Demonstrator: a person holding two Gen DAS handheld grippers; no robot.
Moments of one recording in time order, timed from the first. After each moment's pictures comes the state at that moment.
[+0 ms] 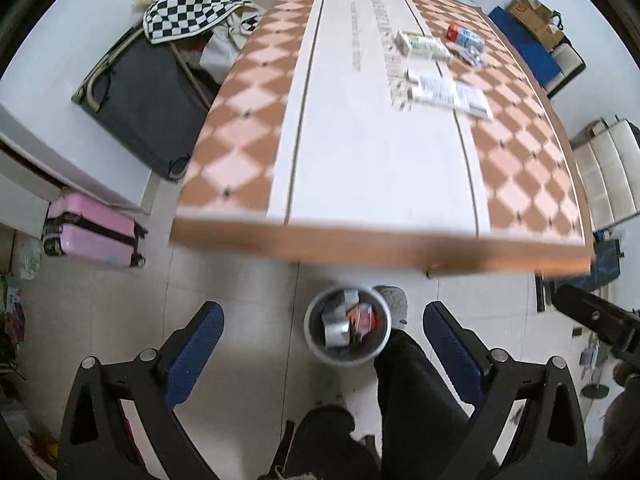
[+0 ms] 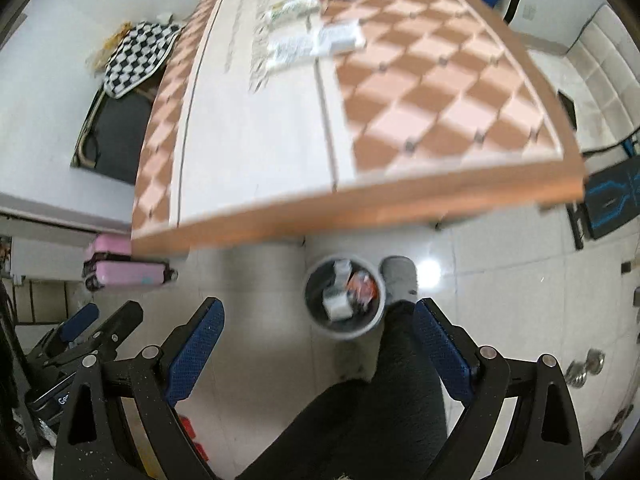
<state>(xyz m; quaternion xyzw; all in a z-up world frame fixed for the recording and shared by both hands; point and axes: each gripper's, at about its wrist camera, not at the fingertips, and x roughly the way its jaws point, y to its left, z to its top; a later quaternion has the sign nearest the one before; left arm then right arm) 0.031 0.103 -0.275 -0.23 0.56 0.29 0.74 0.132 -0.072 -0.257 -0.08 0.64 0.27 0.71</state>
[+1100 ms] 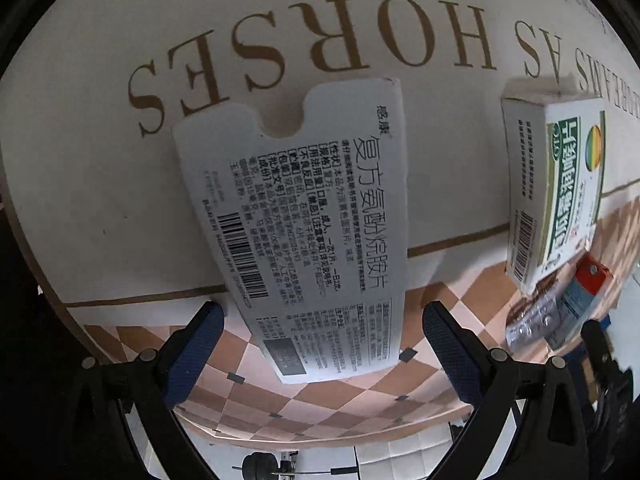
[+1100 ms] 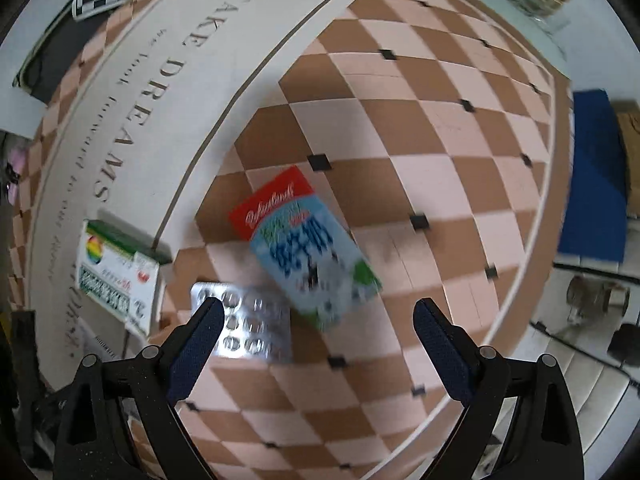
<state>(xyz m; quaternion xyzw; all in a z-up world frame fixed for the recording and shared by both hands) 0.304 0.186 -0.424 -0.74 0.44 0.42 0.29 0.612 0.229 -0.336 -0.42 0.58 0.36 0.60</state>
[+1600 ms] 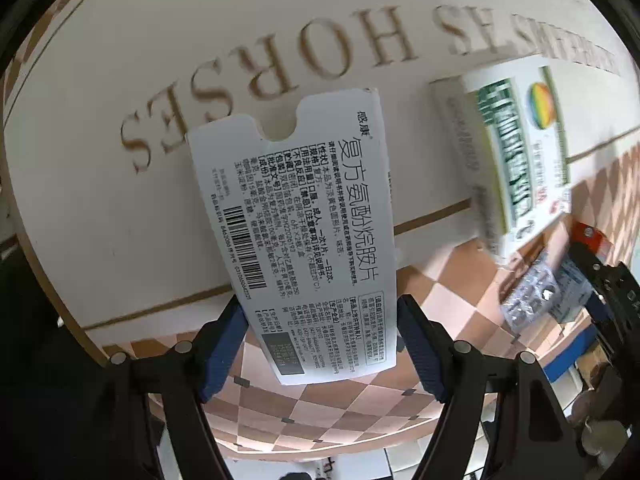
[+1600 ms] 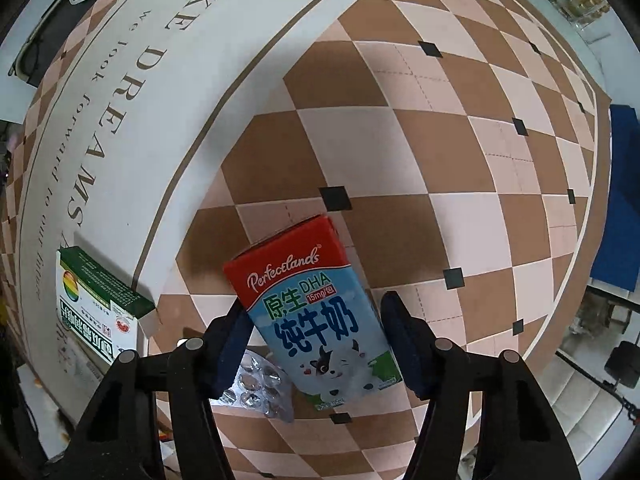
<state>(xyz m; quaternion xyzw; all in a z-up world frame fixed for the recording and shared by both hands) 0.310 0.186 -0.405 -0.69 0.47 0.42 0.36 0.638 0.278 -0.376 -0.43 0.60 0.36 0.57</state>
